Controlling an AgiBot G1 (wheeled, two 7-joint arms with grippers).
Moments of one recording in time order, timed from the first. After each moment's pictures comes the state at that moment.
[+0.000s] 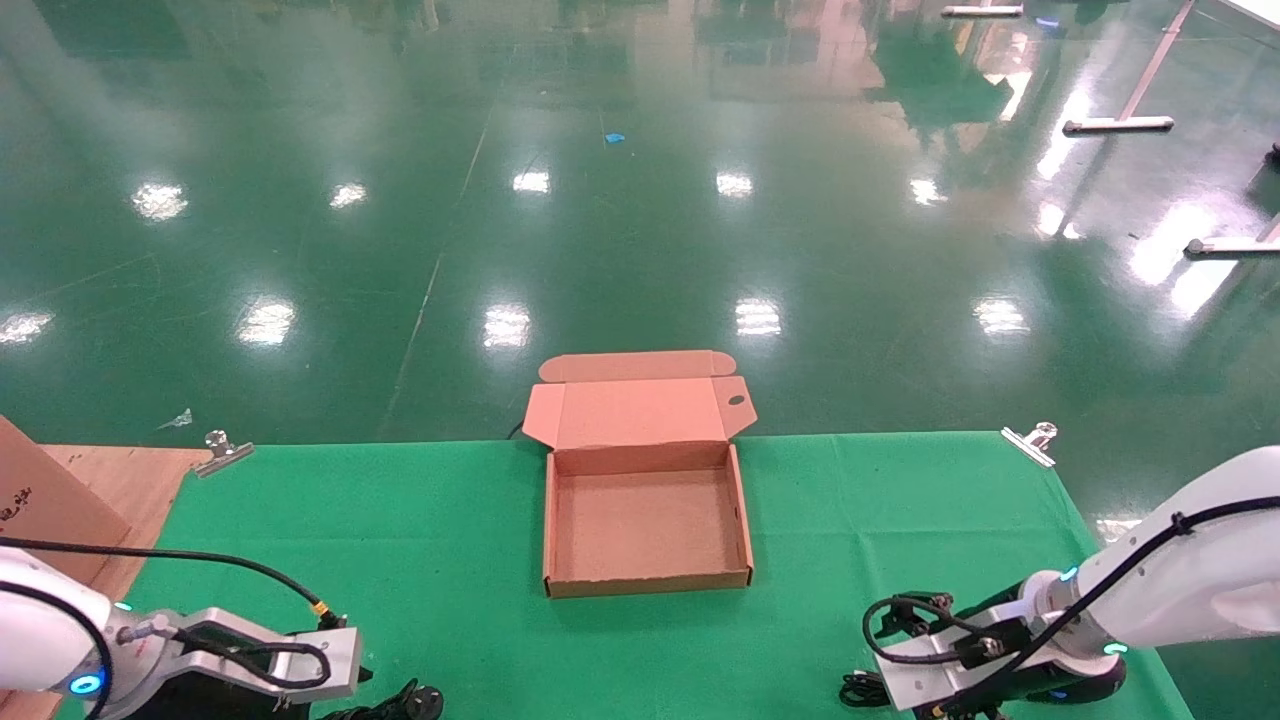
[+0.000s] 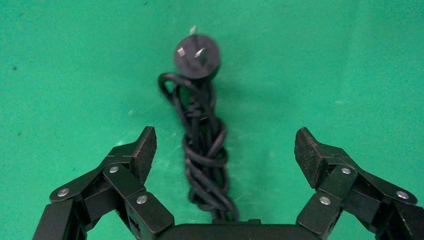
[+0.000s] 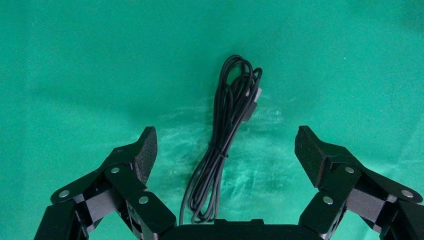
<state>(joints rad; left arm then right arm) -1.55 1.03 0.80 -0.22 1.71 1.34 0.34 1.53 -1.12 -0.76 0.41 -1.96 -1.23 -0.49</state>
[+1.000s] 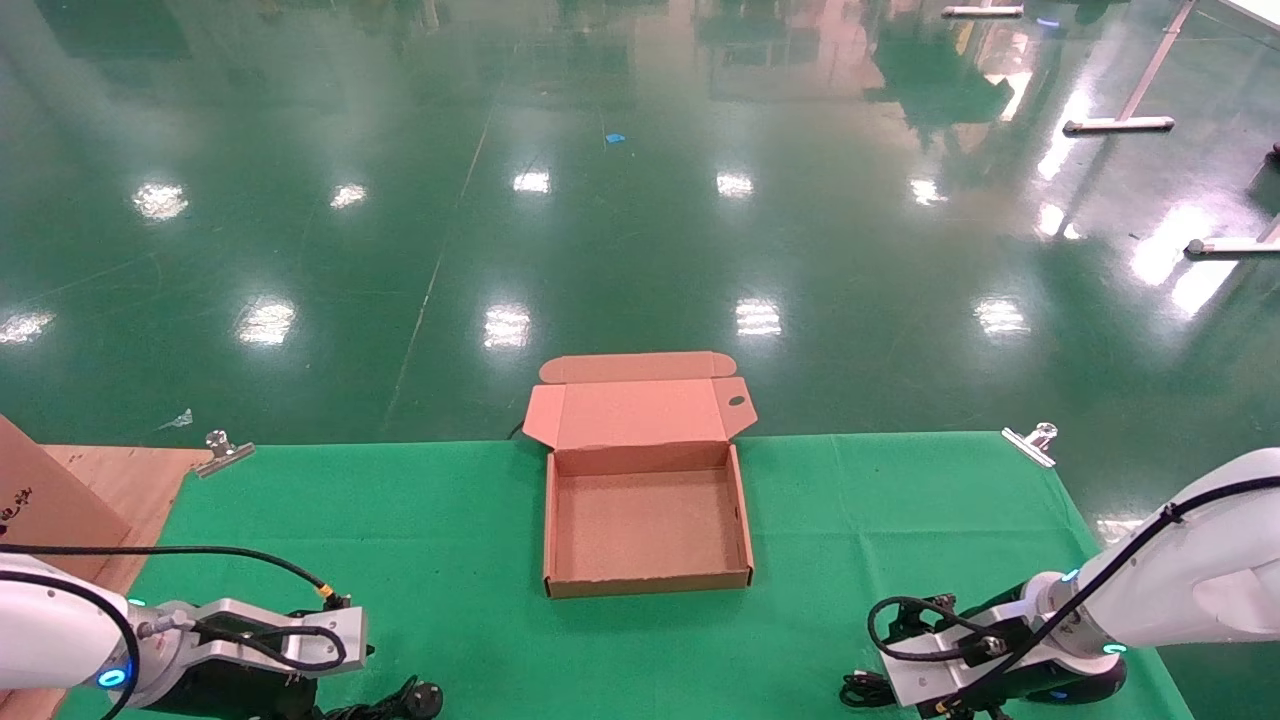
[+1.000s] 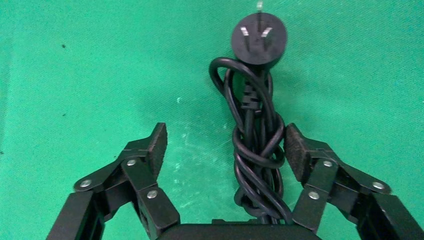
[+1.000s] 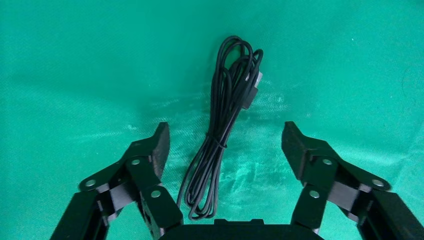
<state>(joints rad) -1.57 1.09 0.79 -0.03 1.71 1.18 0.46 1.61 -1.22 -0.76 0.06 -1.95 -1.13 -0.70</state>
